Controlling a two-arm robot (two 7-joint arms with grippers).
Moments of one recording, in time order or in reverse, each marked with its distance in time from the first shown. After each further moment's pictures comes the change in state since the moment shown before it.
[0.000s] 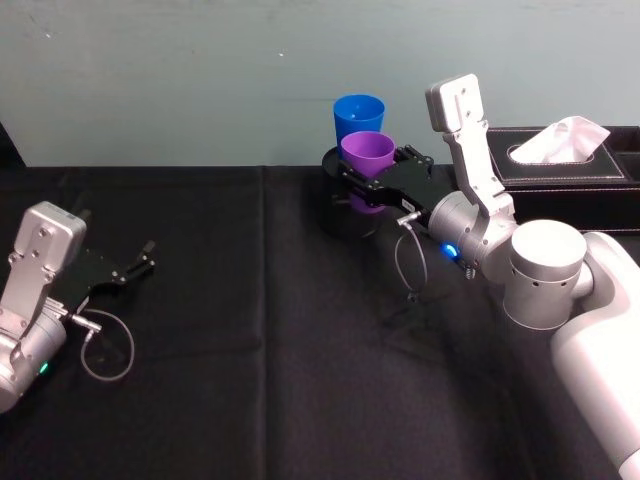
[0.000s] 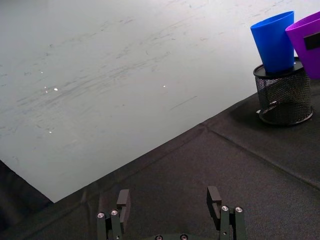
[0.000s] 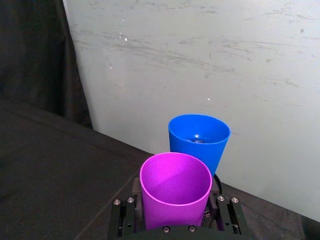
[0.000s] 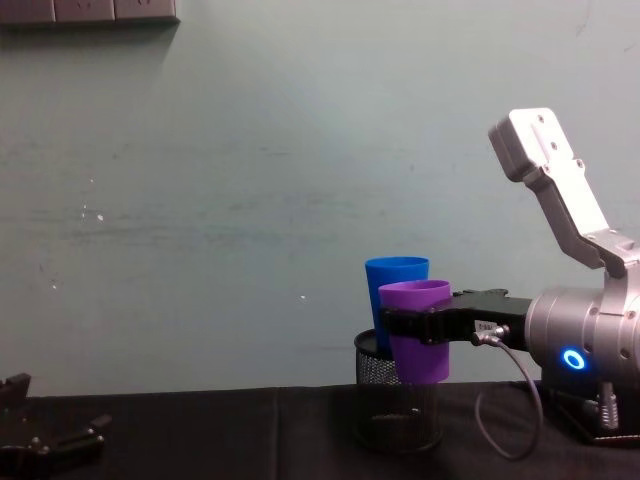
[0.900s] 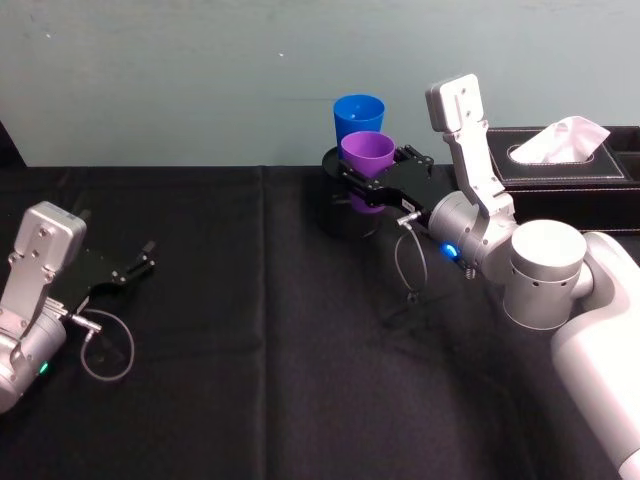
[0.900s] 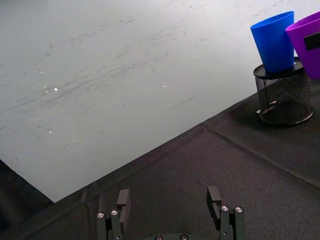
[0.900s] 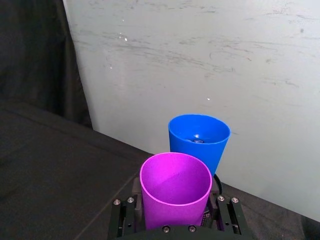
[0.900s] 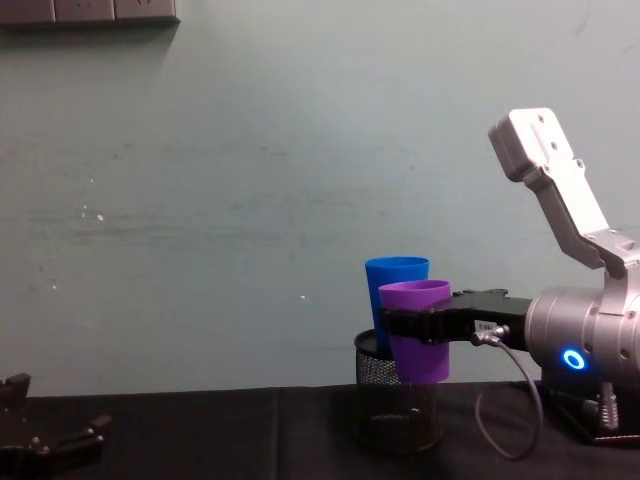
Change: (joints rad) left arm 0.000 0.000 0.000 0.000 0.000 0.000 0.000; right arm 0.000 0.000 0.000 0.000 0.000 0.000 0.000
